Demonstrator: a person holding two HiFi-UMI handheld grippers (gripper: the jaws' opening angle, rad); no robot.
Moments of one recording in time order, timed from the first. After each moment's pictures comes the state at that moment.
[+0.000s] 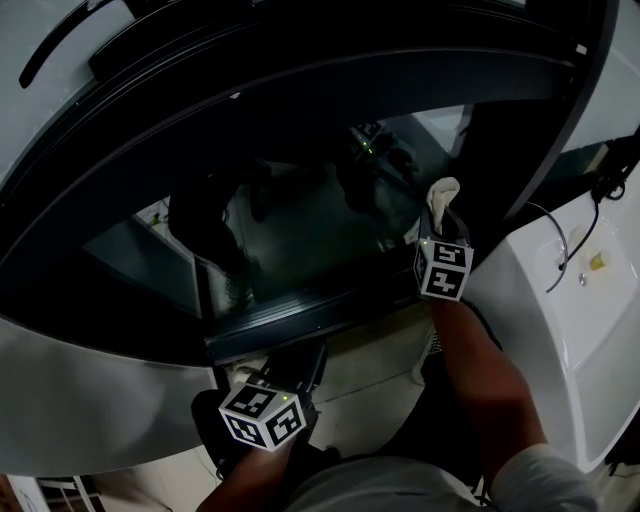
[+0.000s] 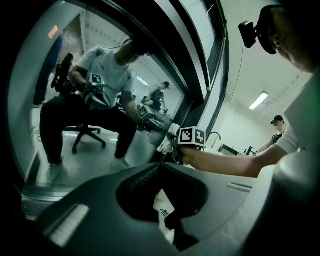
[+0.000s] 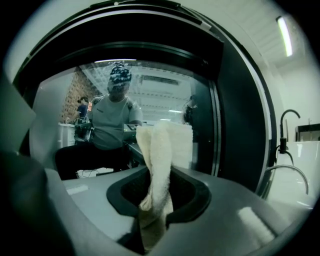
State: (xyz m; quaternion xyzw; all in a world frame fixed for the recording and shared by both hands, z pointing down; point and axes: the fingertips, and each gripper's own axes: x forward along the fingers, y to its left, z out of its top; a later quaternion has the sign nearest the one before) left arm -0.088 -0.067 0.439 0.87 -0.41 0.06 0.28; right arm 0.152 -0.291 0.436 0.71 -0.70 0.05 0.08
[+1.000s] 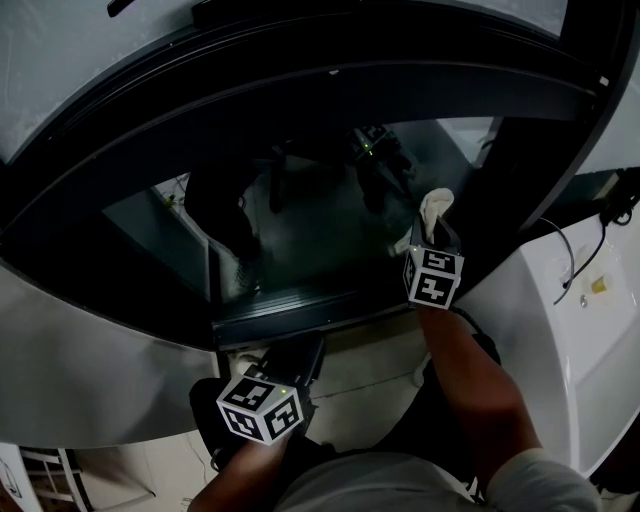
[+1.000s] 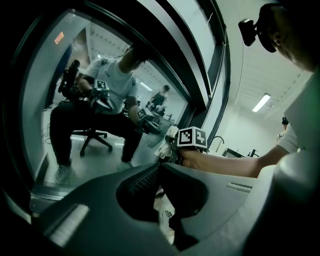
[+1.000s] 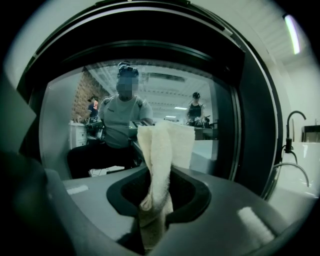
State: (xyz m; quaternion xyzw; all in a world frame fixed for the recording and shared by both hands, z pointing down) left arm -0.128 -0.047 0.430 0.86 -0.44 0.04 0.27; right arm 0.075 -0.274 0.430 0.68 -0.72 0.05 0.09
